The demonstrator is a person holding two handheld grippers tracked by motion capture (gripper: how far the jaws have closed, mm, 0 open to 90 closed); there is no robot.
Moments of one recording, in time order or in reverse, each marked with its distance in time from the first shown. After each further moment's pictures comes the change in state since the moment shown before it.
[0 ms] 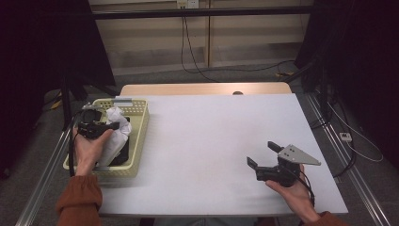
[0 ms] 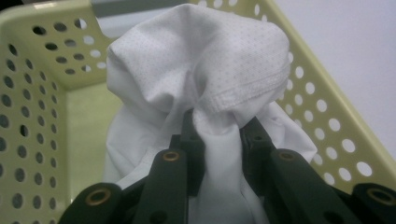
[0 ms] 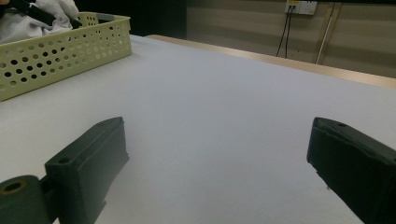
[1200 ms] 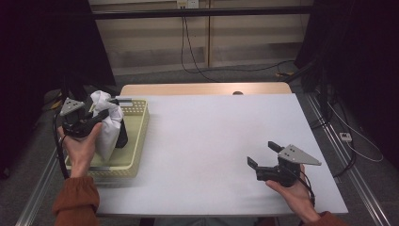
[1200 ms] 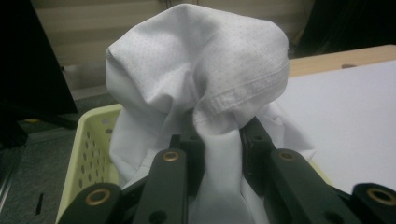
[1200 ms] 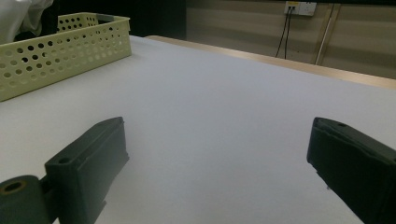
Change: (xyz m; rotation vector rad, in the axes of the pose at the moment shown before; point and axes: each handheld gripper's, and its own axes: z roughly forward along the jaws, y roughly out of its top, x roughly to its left) left arm -0.001 0.002 -0.042 -0.343 0.048 0.020; right arm 0.000 0.000 0.000 -0.004 0.000 0.000
